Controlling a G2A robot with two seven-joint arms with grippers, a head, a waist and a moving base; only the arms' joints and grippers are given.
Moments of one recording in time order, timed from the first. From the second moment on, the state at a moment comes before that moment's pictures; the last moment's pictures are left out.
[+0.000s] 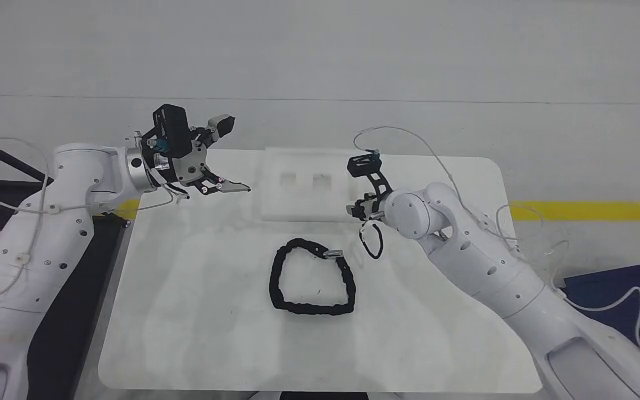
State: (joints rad) left arm 0.58 -0.73 -0.95 -1.34 1.16 -1.01 0.35; right arm -0.52 -1.19 0.61 -1.30 -0.53 0.26 0.90
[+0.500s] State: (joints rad) left arm 0.58 -0.73 -0.95 -1.34 1.16 -1.01 0.35; right arm -0.52 -1.22 0.63 -1.27 -0.56 0.26 0.91
